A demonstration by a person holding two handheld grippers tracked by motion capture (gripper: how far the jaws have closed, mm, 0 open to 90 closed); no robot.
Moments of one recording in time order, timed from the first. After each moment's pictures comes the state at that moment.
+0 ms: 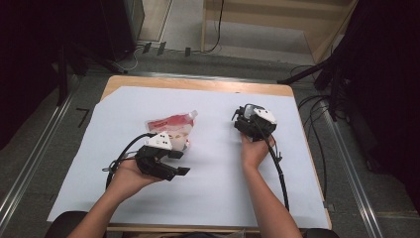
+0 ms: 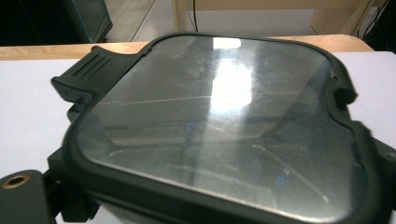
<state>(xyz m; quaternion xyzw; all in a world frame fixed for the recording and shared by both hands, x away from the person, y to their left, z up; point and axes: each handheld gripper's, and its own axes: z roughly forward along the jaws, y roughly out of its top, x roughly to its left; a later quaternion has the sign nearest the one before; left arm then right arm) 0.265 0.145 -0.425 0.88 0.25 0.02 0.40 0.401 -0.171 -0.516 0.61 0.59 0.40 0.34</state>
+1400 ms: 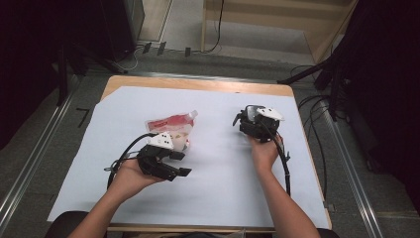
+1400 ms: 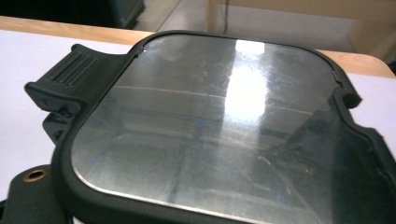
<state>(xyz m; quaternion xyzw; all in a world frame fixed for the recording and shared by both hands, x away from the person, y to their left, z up) 0.267 0.141 -0.427 0.88 0.25 0.00 0.40 0.387 -0.189 -0.493 0.55 0.66 0.41 0.30</state>
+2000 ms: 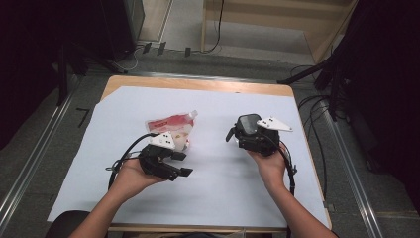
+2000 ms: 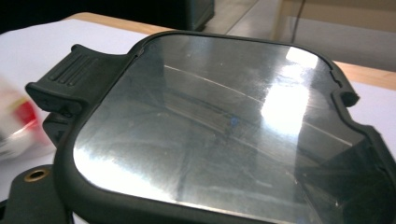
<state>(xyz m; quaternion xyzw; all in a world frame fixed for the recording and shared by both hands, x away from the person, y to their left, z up) 0.268 0.139 -0.427 0.88 0.25 -0.01 0.39 0.326 -0.187 -0.462 0.45 0.72 0.47 0.23</state>
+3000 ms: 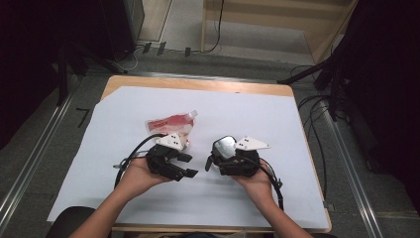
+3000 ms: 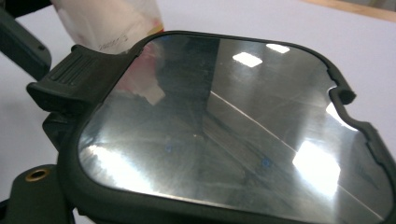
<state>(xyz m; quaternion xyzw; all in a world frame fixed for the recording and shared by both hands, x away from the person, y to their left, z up) 0.274 0.124 -0.435 0.89 0.24 -0.02 0.39 0.284 -0.138 -0.486 0.37 0.79 0.47 0.14</state>
